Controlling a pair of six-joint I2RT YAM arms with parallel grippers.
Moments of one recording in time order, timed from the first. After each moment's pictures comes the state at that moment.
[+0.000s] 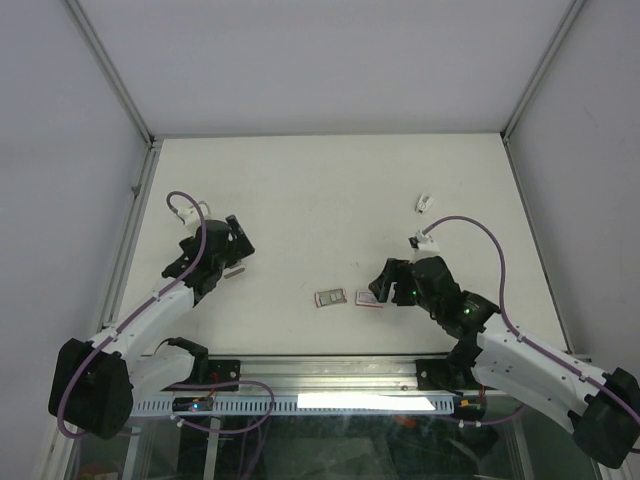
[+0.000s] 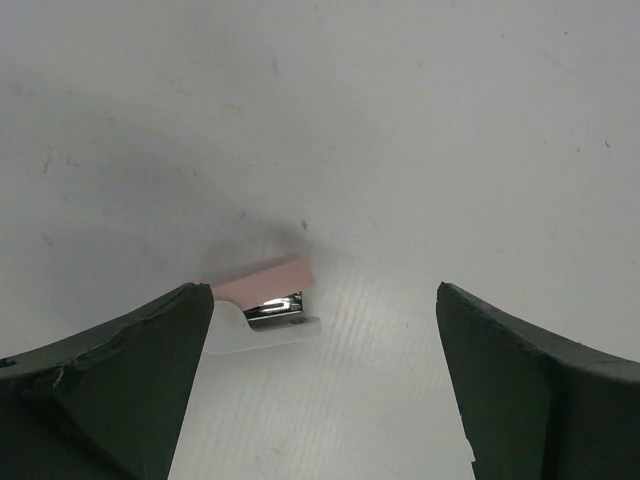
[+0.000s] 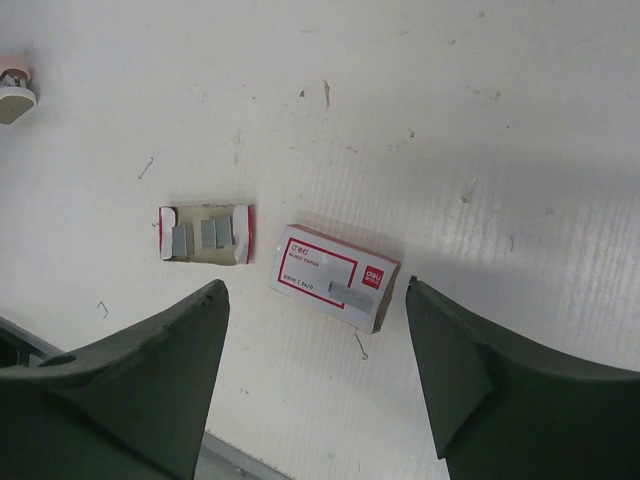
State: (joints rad) left arm -0.38 1.04 0.56 -0.21 -0.38 -0.68; right arm 0.76 0.72 0.38 -0.29 0.15 0.67
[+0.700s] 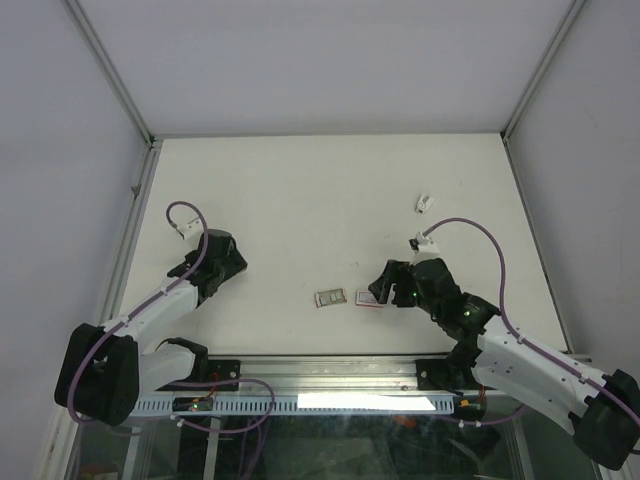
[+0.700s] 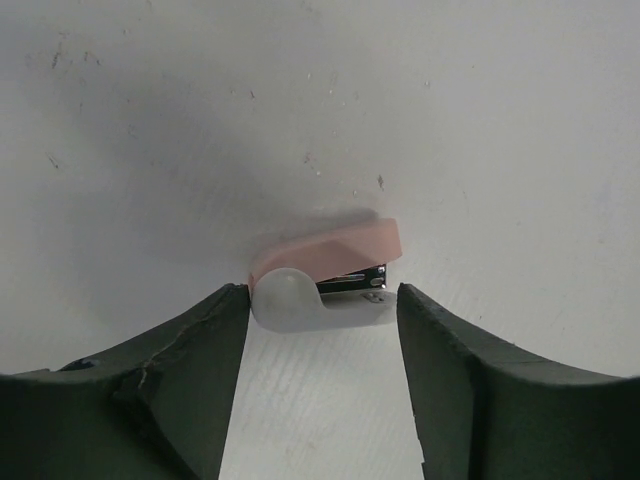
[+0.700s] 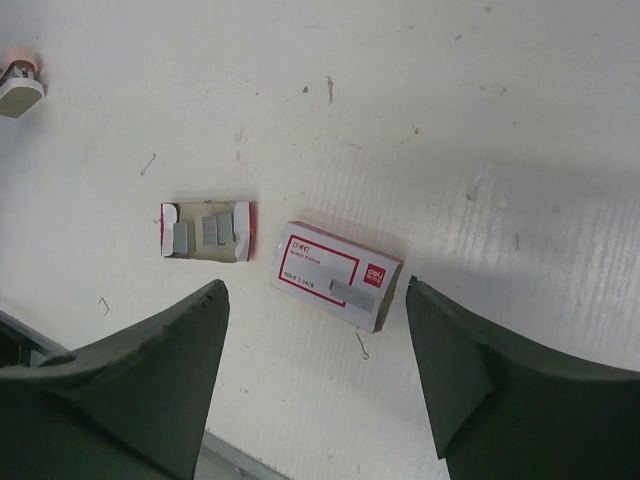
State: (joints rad) left arm -0.33 1.09 0.47 -0.22 -0.37 -0.79; right arm 0.76 0.71 0.35 -0.27 0.13 0.67
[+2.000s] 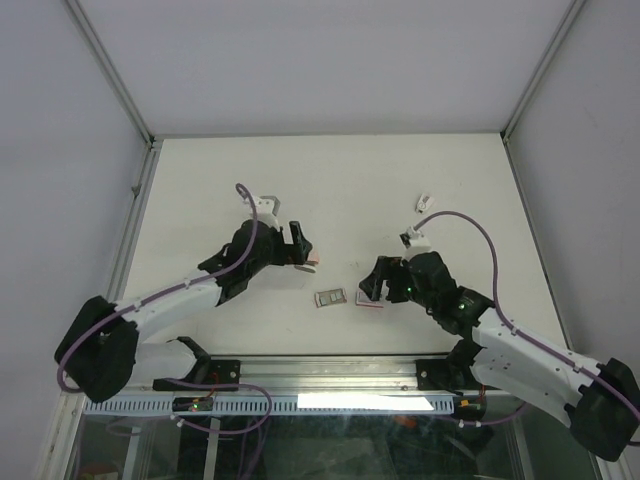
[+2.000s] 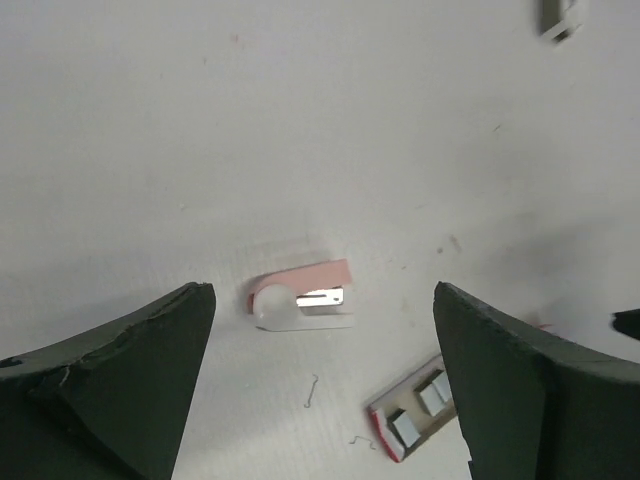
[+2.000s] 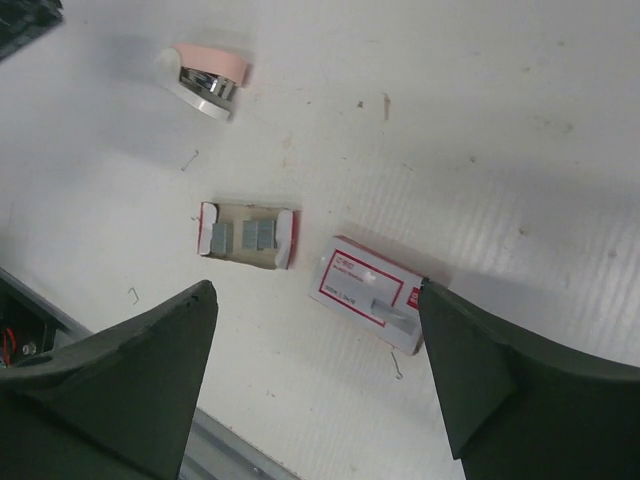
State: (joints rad) left arm -0.67 1.29 0.61 0.14 -0.13 -0.51; right arm 0.76 0.76 0.37 -0.21 0.07 0.64
